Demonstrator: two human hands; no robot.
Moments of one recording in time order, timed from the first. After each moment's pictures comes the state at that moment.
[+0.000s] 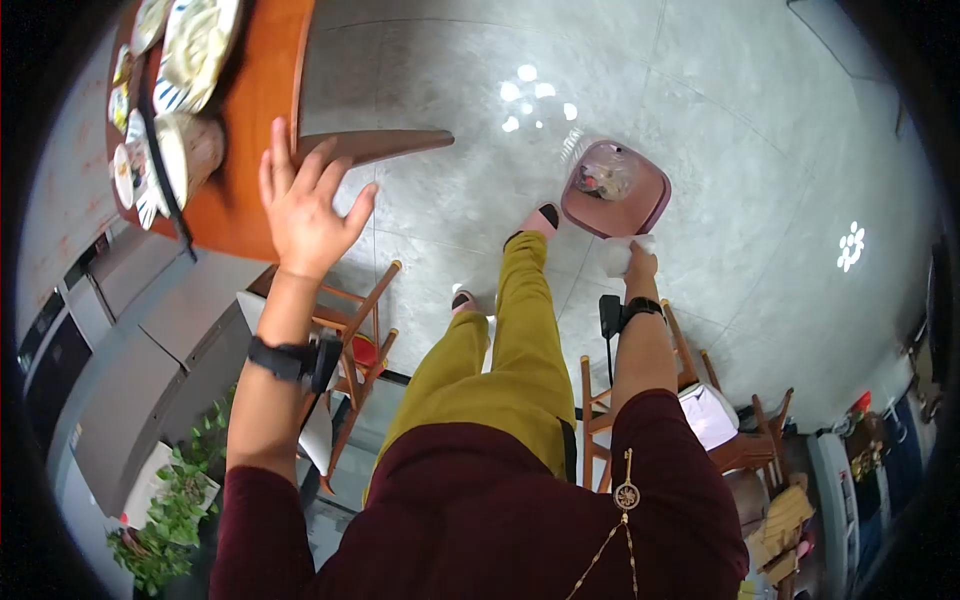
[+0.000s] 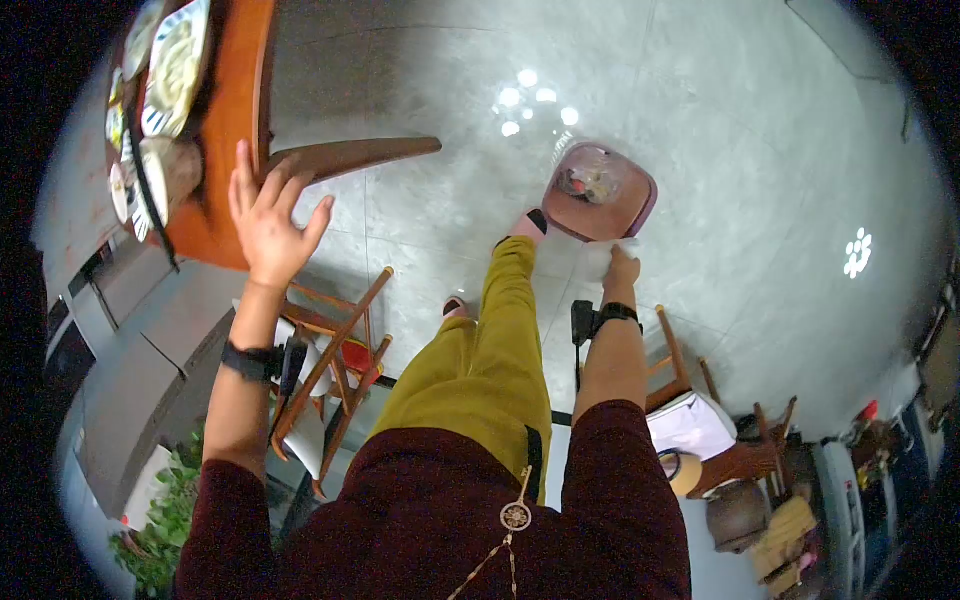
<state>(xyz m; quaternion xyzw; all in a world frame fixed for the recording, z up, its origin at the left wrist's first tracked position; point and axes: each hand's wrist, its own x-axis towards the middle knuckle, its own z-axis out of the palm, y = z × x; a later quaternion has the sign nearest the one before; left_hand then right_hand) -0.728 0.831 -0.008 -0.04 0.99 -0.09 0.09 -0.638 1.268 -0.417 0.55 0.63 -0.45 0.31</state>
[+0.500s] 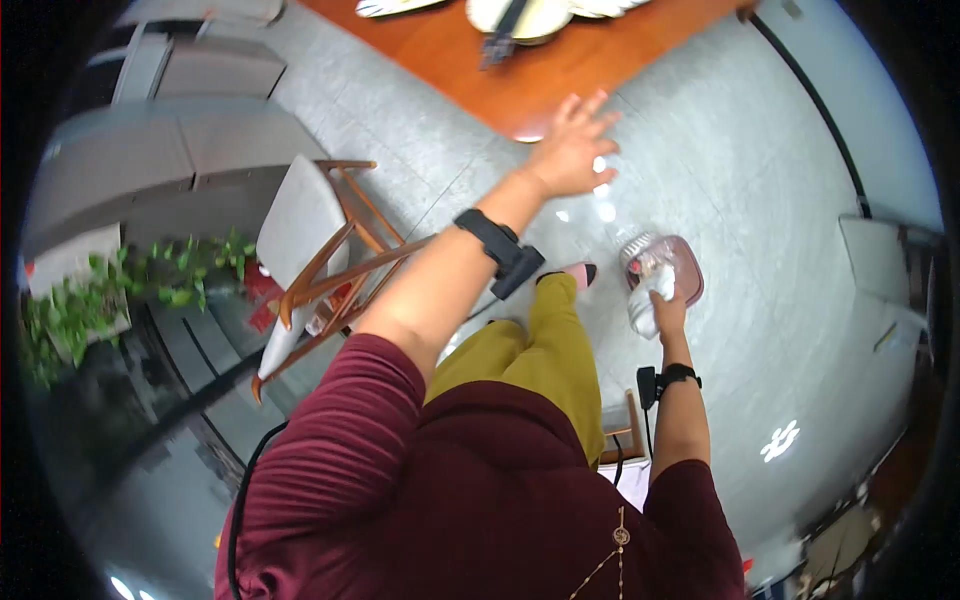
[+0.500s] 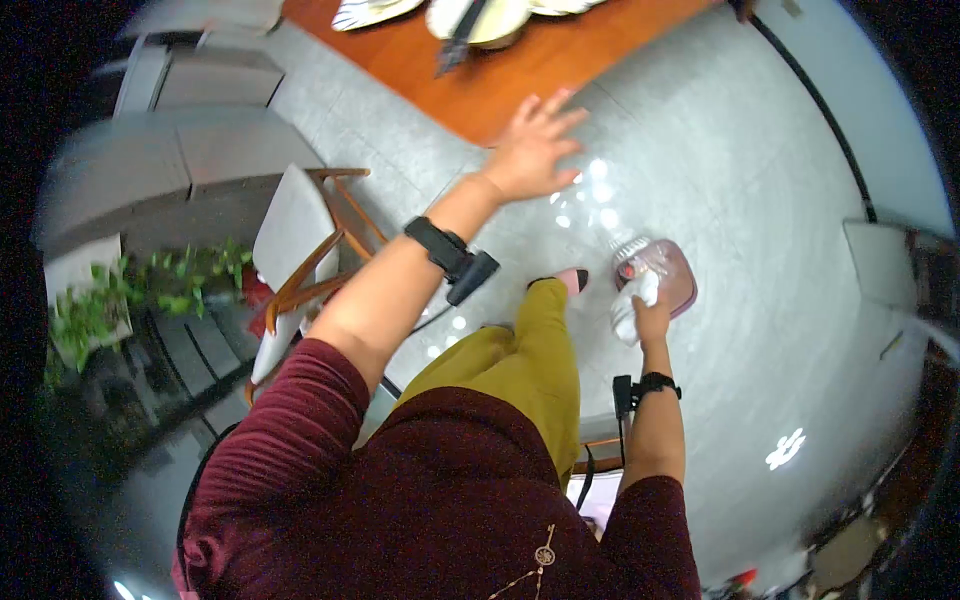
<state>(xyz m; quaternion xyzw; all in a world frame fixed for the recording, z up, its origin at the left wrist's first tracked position) -0.555 0.794 0.124 -0.08 0.99 0.10 -0.02 -0.585 1.144 -0.116 -0.06 0.80 -0.40 0.44</state>
